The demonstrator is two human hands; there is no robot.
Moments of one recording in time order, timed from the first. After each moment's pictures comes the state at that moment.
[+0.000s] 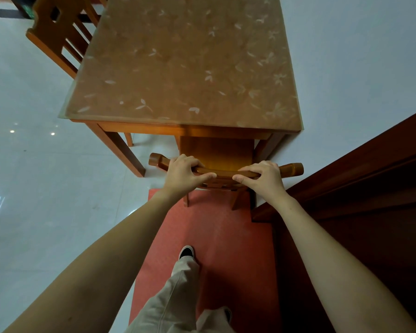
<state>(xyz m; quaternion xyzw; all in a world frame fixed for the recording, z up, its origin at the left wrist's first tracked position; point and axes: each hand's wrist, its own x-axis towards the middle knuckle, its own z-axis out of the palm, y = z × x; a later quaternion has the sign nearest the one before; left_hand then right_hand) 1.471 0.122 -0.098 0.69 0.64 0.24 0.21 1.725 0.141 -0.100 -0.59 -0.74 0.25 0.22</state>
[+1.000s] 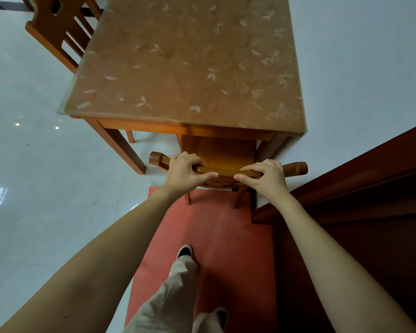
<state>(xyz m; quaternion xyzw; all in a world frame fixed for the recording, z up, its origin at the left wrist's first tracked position) 1.478 0.132 -0.102 0.68 0.64 0.26 0.24 1.732 0.156 -0.099 -0.58 -0.74 0.26 0.22</state>
